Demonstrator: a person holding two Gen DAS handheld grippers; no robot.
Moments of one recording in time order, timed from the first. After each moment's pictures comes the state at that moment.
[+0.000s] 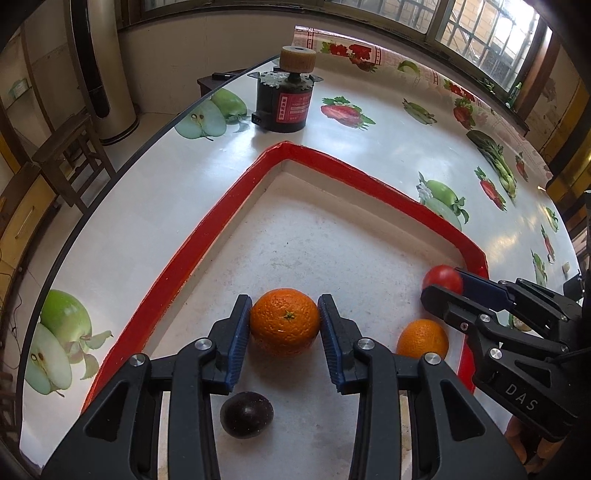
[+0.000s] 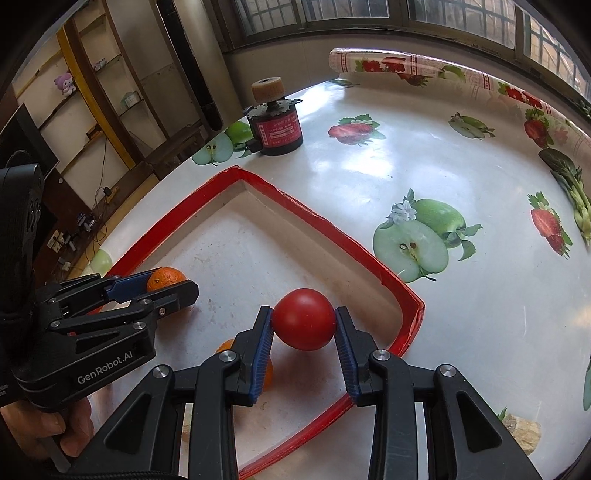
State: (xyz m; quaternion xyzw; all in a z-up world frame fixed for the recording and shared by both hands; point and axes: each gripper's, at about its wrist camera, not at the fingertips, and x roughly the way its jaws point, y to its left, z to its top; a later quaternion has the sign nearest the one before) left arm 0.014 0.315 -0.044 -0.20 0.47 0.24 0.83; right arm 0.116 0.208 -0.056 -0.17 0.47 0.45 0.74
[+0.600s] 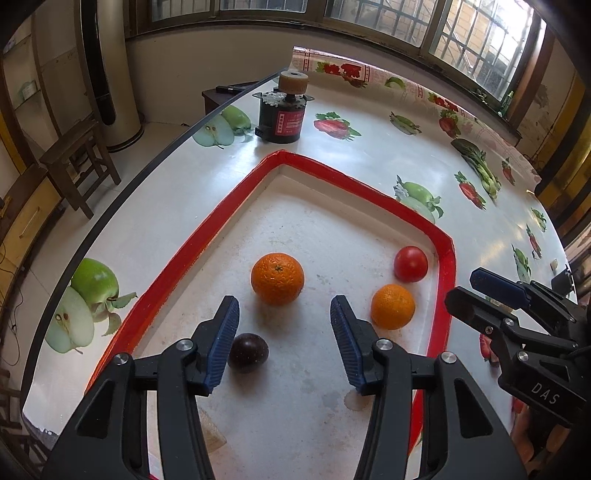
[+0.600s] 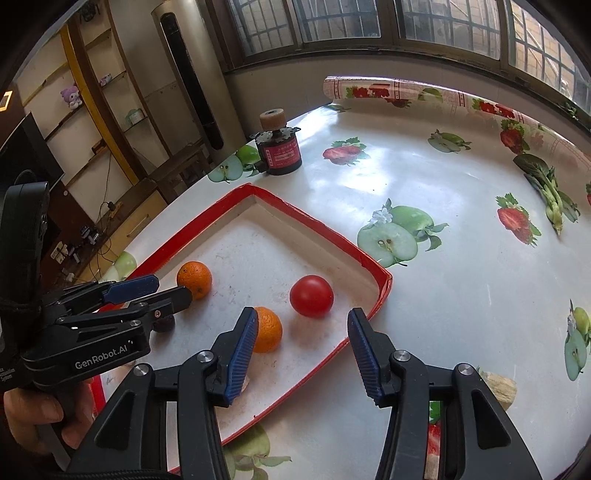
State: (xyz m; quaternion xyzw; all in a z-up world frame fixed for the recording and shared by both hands) left arm -0.019 0.290 -0.018 -0.20 0.45 0.24 0.84; right arm 0.094 0.165 -0.021 -0.15 0.44 0.45 0.76
